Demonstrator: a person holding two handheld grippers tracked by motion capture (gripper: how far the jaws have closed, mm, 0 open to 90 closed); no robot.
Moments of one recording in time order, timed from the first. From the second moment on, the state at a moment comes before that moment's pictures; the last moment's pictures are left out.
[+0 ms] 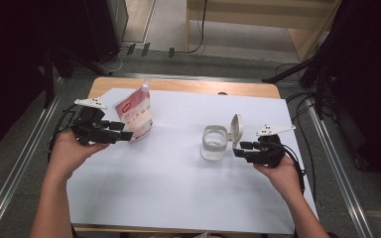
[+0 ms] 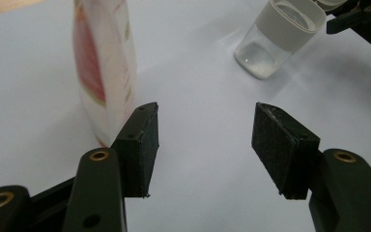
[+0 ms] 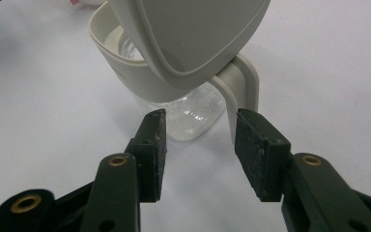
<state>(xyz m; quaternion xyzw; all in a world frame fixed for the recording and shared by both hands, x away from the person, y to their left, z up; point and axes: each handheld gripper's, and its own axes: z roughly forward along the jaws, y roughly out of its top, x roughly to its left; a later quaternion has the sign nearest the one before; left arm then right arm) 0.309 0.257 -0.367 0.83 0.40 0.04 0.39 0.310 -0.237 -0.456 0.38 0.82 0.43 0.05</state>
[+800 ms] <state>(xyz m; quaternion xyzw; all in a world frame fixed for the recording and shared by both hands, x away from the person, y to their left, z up) 0.342 0.266 -0.374 0.81 0.43 0.06 0.38 0.301 -0.238 -0.458 0.38 0.82 0.42 0.06</state>
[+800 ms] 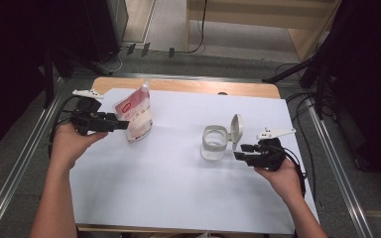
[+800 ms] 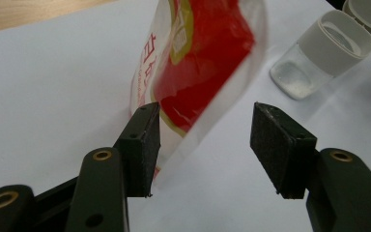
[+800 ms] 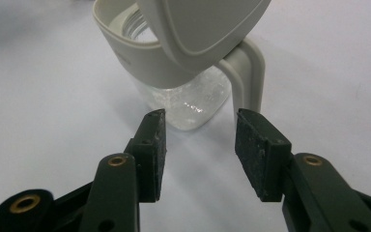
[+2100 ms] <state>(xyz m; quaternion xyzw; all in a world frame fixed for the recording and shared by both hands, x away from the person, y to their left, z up) 0.367 0.250 -0.380 0.80 0.45 0.06 0.40 0.277 -0.214 -0.455 0.33 0.84 0.42 0.05</state>
